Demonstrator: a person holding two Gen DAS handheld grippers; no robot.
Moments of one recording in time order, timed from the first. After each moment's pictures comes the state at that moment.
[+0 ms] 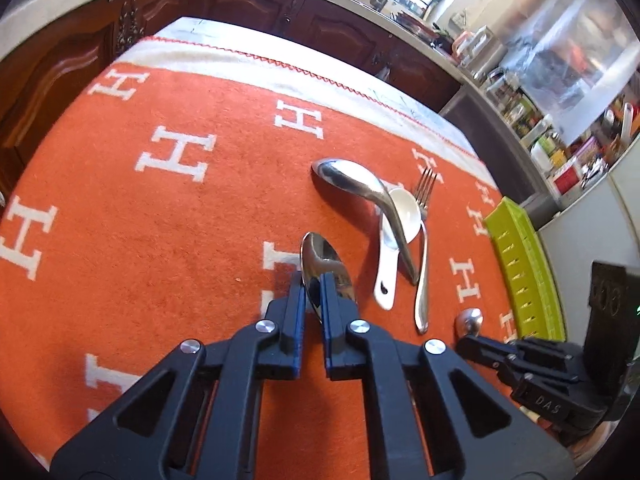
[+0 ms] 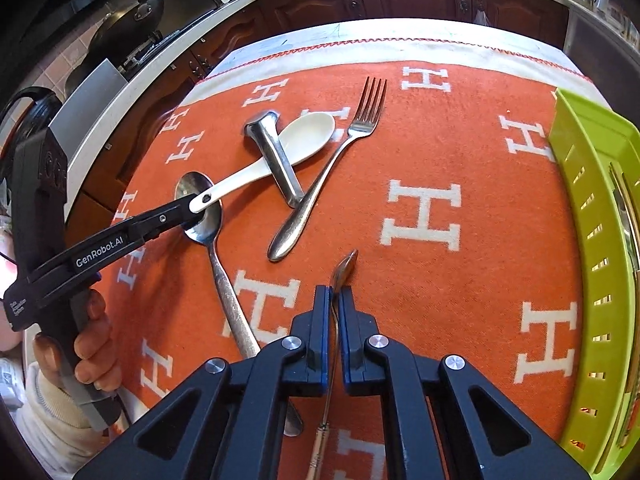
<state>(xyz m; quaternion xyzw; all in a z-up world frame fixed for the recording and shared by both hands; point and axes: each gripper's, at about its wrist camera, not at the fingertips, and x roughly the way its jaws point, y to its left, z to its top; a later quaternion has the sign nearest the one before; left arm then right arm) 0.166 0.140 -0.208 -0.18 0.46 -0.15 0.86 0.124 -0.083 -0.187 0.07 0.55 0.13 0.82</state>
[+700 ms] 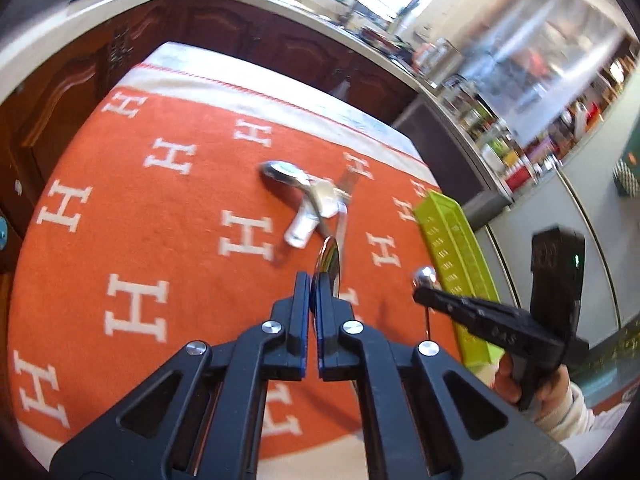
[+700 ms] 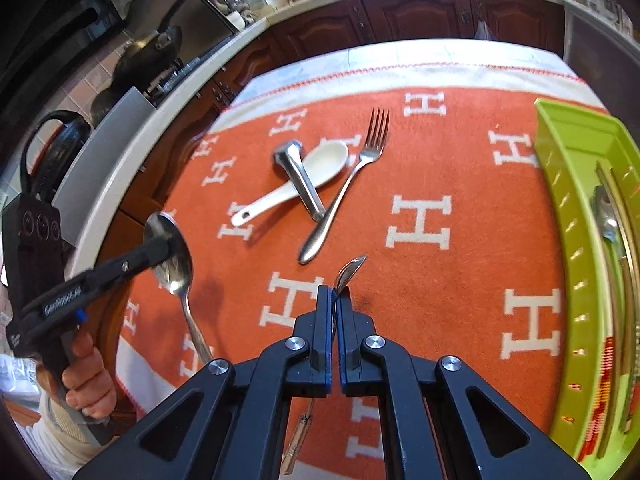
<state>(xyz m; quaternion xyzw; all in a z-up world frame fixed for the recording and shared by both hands) 0.084 0.141 -0.137 -0.18 0.44 -0.21 0.86 0.092 -0.107 -0.141 0.12 0.51 0.16 0.84</state>
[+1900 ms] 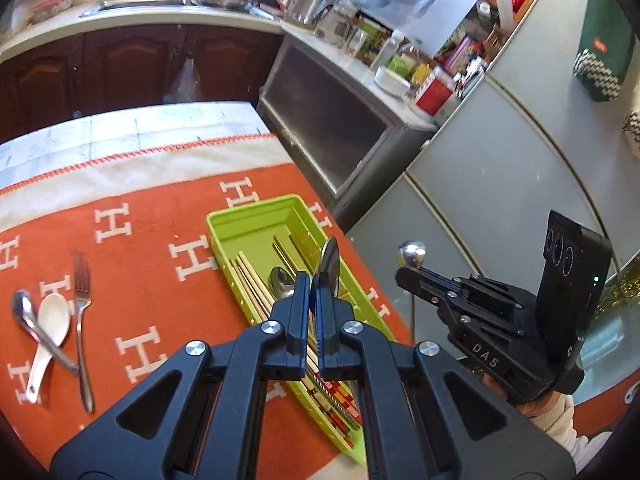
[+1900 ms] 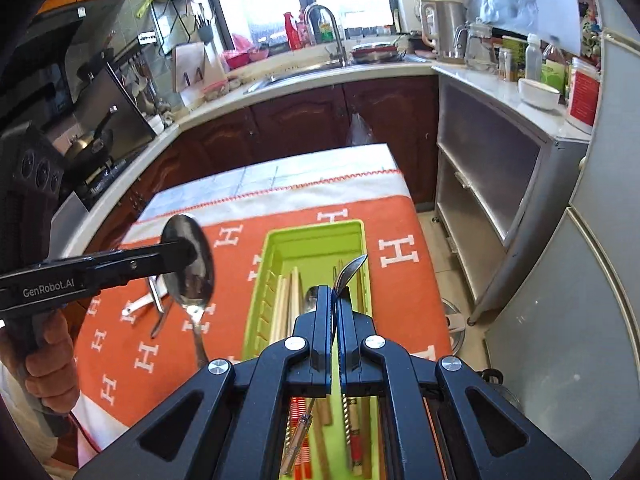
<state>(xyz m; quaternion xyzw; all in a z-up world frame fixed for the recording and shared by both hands) 0.165 -0.167 -0.069 -0.05 0.46 -0.37 0.81 0.048 -0.380 -0.053 0.09 0.40 0.00 0.91</state>
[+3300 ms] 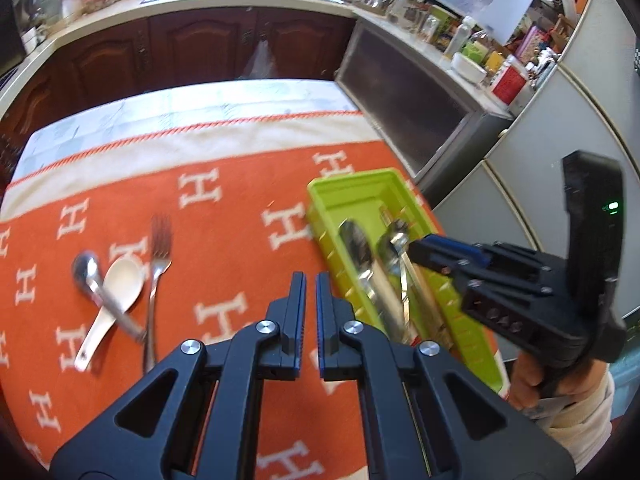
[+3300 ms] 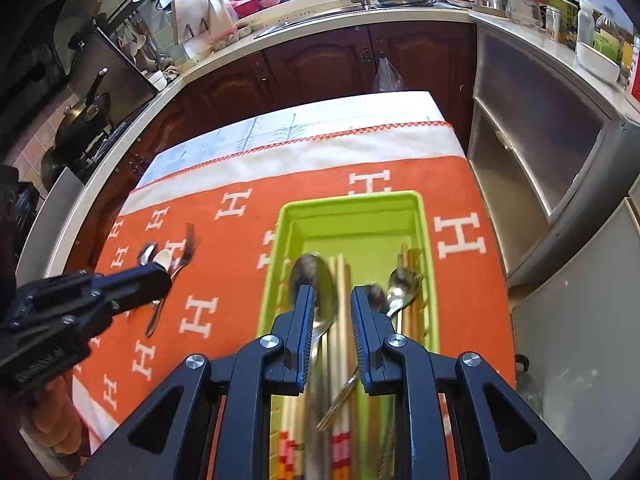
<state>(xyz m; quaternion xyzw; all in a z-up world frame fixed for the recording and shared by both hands) 0.167 -0.115 -0.096 0.00 0.49 -0.24 0.84 0.149 -0.314 -0.115 0.11 0.48 0.04 0.87</state>
